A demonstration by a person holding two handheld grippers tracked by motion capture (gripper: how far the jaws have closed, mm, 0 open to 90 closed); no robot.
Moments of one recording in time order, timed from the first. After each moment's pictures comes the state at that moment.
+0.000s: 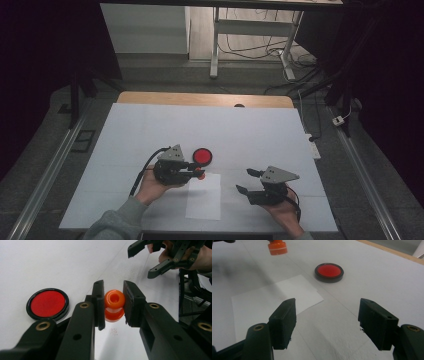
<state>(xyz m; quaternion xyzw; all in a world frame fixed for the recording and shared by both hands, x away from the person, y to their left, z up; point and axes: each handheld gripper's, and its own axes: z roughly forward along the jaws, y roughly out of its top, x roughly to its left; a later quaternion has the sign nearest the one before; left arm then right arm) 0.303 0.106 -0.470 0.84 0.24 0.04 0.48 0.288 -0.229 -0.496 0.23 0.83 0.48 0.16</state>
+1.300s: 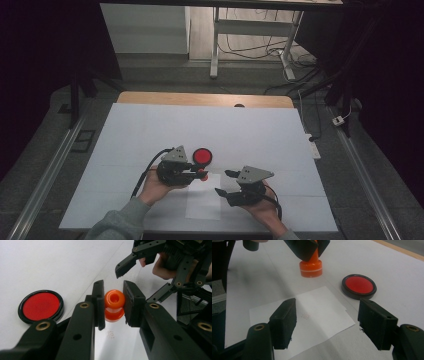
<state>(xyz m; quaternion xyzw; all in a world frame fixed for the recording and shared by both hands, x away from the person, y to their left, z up) 0.302 0.097 -0.472 0.84 0.23 0.03 0.48 0.287 -0.172 -0.497 0.18 0.85 0.48 0.13</state>
